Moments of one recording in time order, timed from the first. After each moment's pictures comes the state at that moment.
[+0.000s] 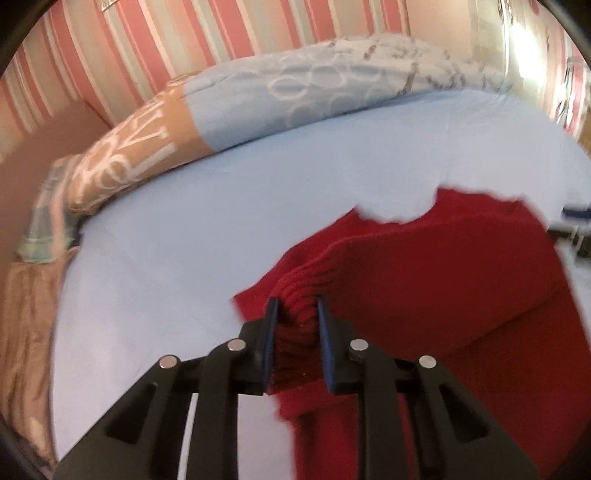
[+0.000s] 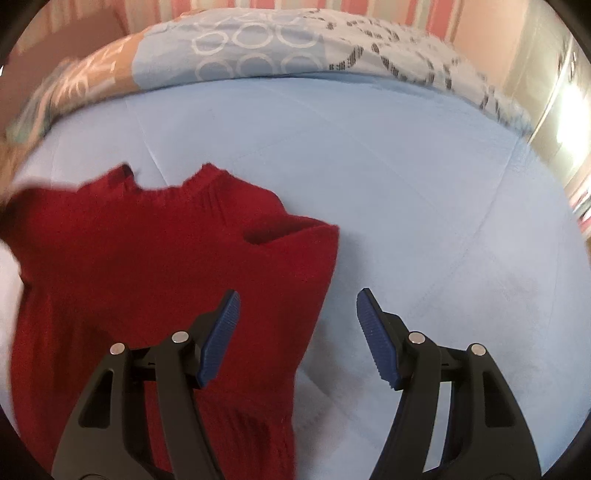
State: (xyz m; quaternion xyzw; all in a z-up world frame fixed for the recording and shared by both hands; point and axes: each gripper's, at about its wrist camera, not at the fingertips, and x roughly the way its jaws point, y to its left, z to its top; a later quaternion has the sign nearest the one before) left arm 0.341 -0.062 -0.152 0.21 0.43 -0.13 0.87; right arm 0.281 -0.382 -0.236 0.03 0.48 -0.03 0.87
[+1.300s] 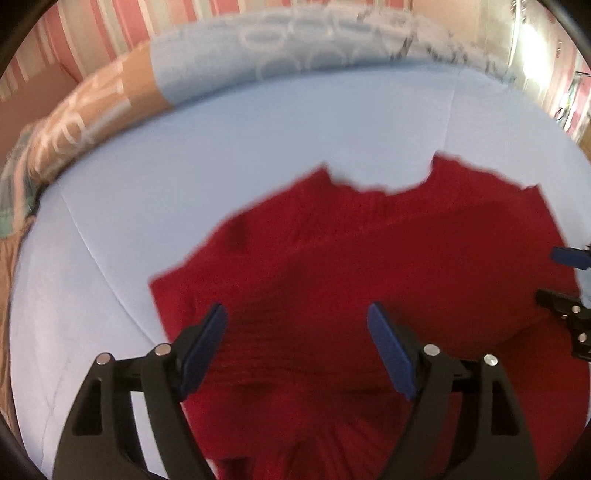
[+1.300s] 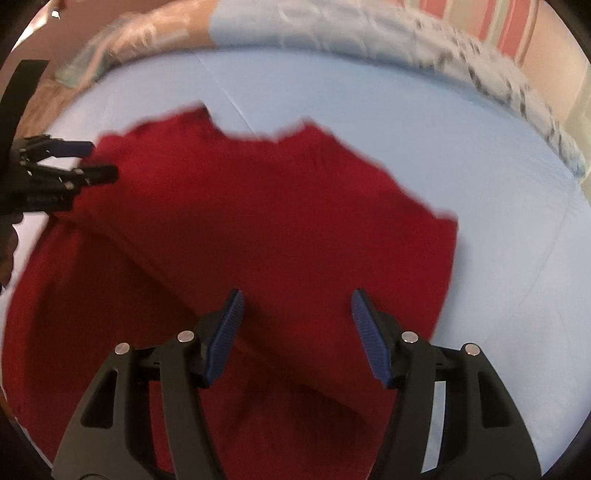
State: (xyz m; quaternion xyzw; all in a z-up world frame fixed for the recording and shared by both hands) left arm 0.386 -0.108 -0.218 0.16 0.50 -0.16 0.84; right arm 0.279 -0.319 -0.271 -0.04 0.51 0.07 0.85
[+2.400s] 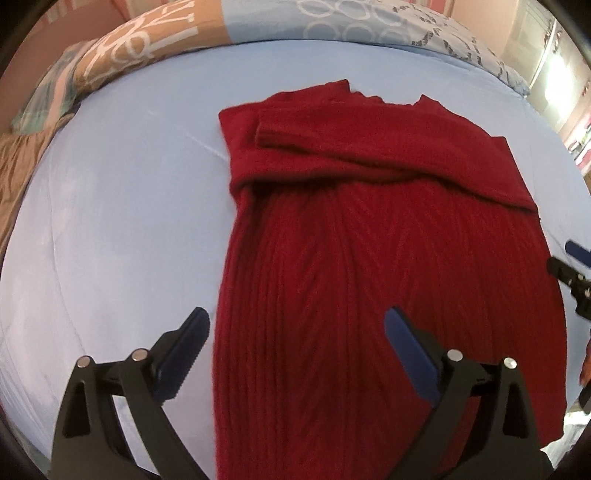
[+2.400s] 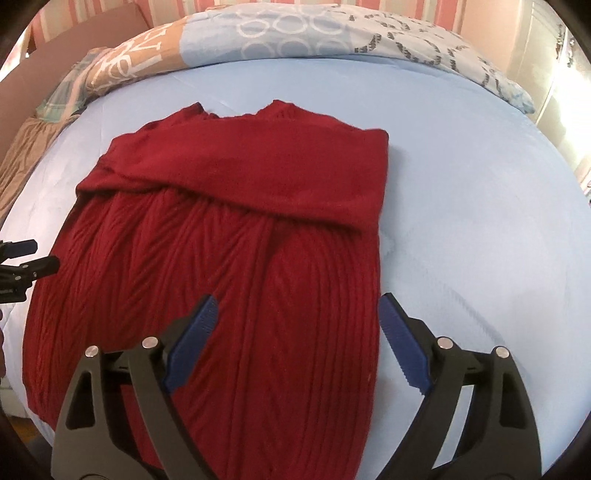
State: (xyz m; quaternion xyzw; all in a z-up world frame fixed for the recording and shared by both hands) left arm 0.230 -0.039 -0.195 0.07 0.55 -0.11 0.83; right arm 0.138 -0.321 -0.246 0.02 0.49 0.00 0.87
